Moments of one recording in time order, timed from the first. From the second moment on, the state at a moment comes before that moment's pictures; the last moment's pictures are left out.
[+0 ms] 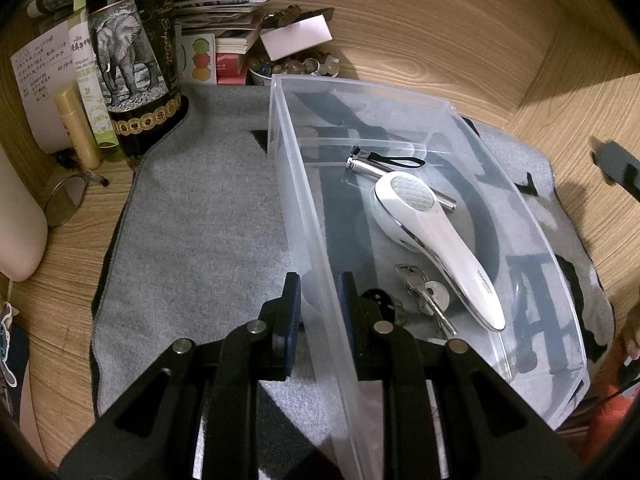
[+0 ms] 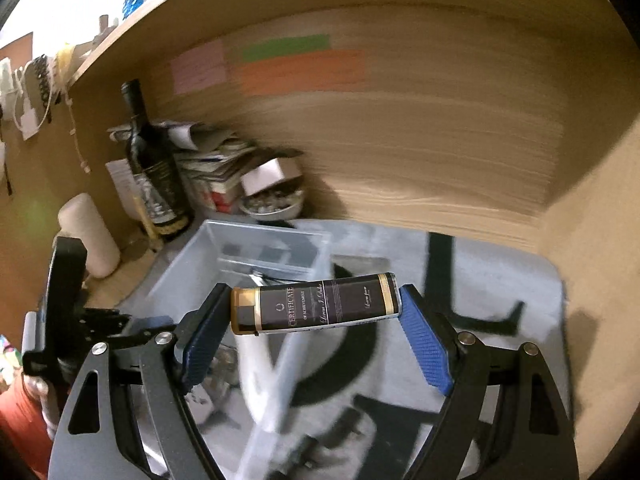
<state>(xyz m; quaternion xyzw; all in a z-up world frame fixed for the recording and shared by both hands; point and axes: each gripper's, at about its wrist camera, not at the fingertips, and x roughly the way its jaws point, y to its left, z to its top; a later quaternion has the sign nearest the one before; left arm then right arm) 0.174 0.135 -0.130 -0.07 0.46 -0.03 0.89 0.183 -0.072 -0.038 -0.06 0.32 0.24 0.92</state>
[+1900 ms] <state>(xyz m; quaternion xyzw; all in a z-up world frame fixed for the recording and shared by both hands) 0.172 0.136 -0.131 -0.08 0.46 -0.03 0.89 0.187 -0.115 -0.147 -0.08 0.48 0.18 0.86</state>
